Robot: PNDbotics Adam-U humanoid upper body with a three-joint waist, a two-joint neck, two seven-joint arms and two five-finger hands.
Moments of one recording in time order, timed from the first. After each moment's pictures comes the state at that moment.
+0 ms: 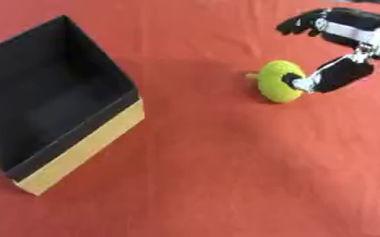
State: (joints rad) left arm -0.31 0.63 0.19 -1.99 -0.07 -0.05 0.72; right arm -0.53 -1.04 0.22 -1.86 0.35 0.36 0.50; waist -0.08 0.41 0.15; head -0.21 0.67
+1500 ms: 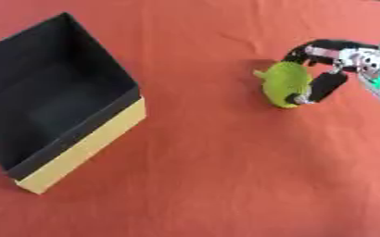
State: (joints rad) left arm -0.31 0.62 0.19 -1.99 -0.06 -0.05 0.72; right arm -0.61 -0.94 0.30 -1.54 0.40 0.32 0.53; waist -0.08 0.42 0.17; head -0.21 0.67
